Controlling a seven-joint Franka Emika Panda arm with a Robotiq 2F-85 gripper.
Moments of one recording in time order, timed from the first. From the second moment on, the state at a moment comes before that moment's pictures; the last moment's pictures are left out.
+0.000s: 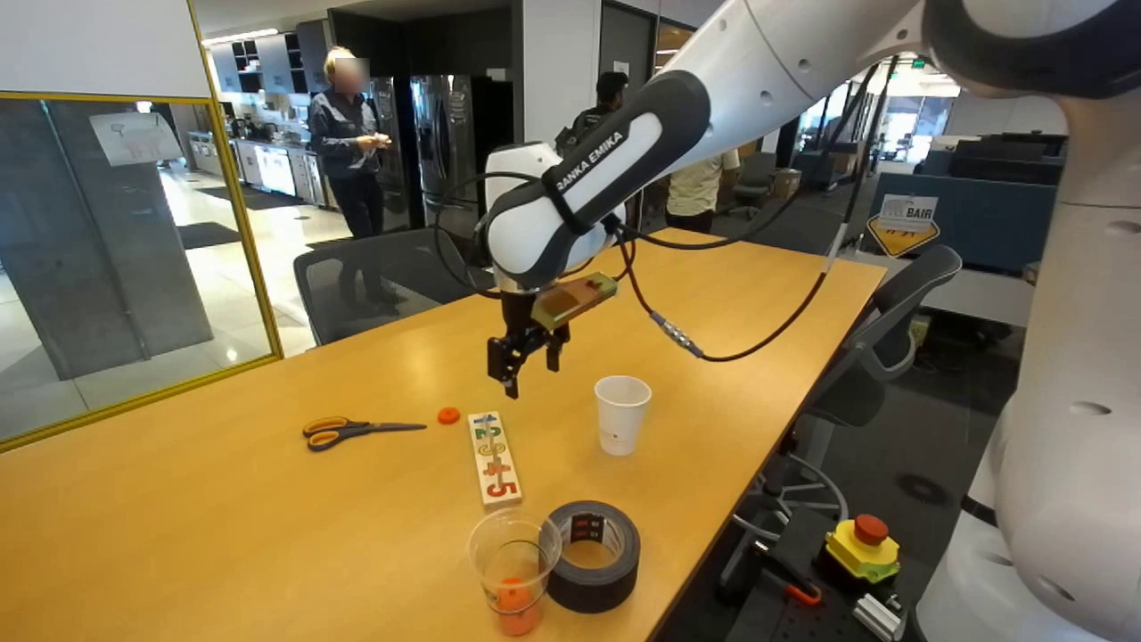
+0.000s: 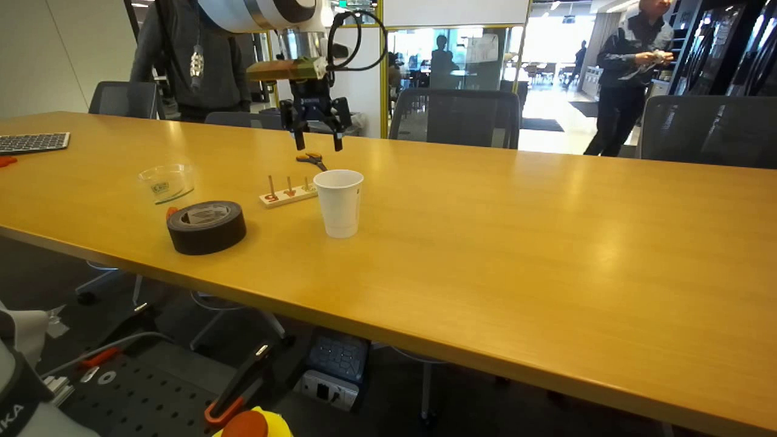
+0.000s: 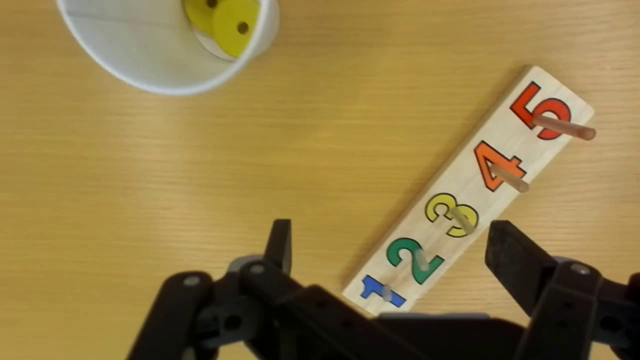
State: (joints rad) arm 0.03 0.17 0.04 -2.10 -0.13 2.27 0.08
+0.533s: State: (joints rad) arm 0.04 0.50 0.08 -1.81 -0.07 2.30 -0.14
